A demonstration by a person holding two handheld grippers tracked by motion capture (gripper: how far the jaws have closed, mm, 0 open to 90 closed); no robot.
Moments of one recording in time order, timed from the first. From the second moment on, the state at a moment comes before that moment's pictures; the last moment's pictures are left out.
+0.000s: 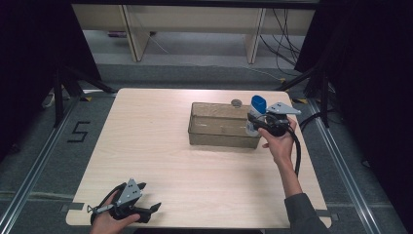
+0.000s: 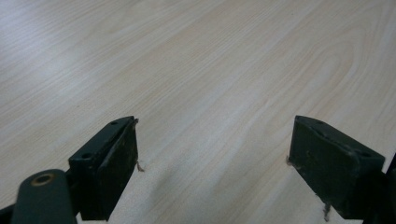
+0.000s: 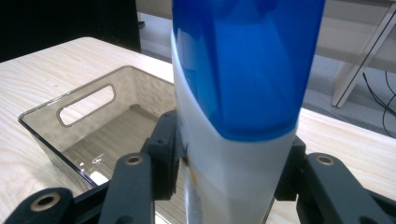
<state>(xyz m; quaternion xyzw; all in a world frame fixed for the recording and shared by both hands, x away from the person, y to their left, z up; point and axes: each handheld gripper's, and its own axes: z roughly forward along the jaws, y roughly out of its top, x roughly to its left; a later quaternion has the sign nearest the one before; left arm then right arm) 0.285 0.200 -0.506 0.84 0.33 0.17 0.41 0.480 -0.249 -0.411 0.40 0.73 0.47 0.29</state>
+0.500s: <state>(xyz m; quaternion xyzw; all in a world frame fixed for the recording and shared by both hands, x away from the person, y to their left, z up) 0.286 0.202 -0.505 0.84 0.32 0.17 0.39 0.481 -0.244 -0.421 0.41 0.74 0.46 0.27</state>
